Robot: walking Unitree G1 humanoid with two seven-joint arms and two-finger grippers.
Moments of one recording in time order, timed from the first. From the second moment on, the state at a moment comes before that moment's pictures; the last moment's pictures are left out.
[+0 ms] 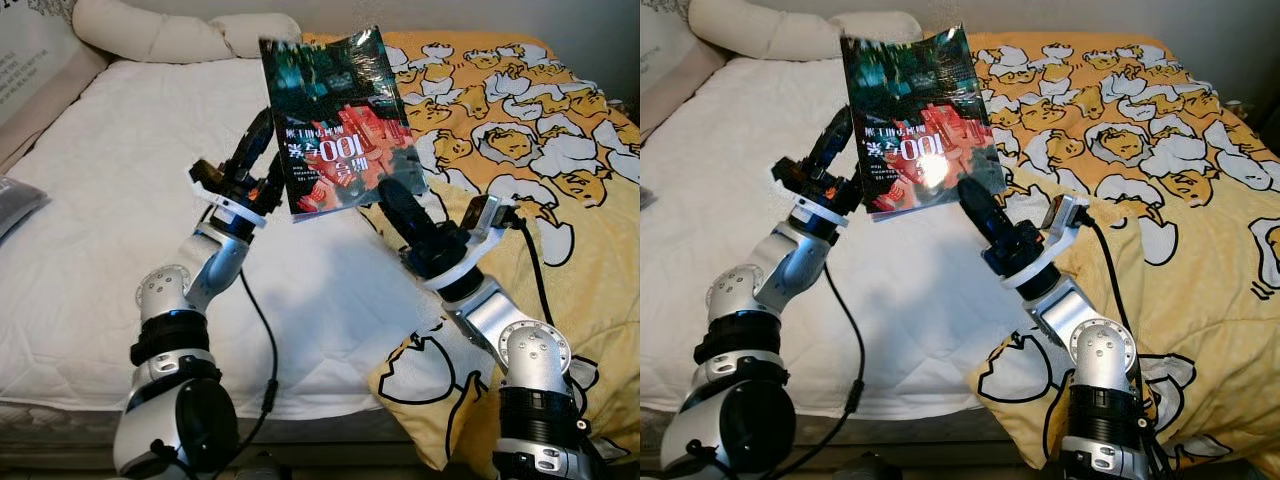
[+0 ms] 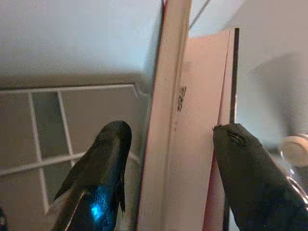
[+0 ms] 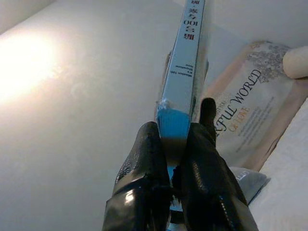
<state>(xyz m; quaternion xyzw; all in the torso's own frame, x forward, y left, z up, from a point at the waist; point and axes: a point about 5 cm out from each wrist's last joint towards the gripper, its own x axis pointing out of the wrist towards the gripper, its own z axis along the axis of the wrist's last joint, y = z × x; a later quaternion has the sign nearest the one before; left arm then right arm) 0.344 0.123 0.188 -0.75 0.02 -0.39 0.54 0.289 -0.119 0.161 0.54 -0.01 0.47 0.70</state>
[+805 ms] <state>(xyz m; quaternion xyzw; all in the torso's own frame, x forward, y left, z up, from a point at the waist) 0.339 0.125 0.191 -0.73 0.02 -0.39 0.56 0.294 -0.125 0.150 0.51 0.02 0.44 0.74</state>
